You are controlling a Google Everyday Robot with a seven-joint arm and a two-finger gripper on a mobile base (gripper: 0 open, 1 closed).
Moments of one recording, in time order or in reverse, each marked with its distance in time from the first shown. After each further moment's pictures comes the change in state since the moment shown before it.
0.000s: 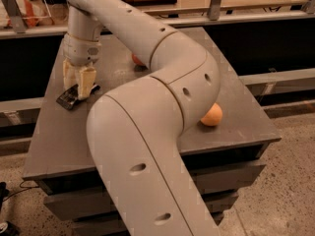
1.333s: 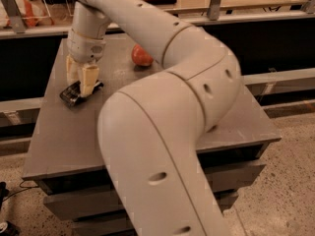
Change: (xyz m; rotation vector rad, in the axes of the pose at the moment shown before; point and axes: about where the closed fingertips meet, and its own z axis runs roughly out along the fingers) arm -0.004 0.002 -0.016 0.094 -0.008 0.029
